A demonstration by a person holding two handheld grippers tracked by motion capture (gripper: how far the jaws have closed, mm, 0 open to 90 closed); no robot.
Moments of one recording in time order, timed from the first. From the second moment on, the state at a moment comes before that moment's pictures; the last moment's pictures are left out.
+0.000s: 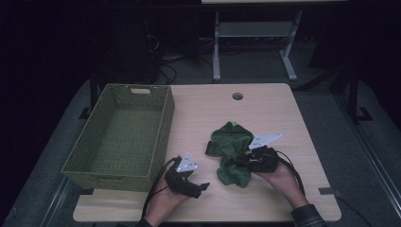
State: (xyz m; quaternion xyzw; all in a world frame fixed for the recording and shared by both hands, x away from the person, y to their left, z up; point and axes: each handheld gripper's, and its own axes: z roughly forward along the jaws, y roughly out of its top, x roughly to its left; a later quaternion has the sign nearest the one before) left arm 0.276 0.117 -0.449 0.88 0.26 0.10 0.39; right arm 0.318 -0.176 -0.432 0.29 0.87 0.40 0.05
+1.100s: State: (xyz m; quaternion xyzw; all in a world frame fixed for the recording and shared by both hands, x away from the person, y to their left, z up) left arm 0.365 0.082 -0.409 0.87 0.26 0.10 0.40; right arm 0.369 -0.210 -0.399 0.35 0.82 0.44 0.10
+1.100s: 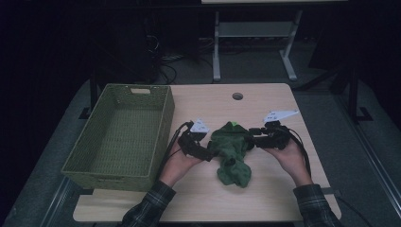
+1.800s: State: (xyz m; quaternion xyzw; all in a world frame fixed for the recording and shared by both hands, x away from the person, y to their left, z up) left arm 0.440 0.069 -0.439 0.87 0.30 0.10 0.39; right arm 0.423 -0.216 -0.434 0.40 0.82 0.40 0.10
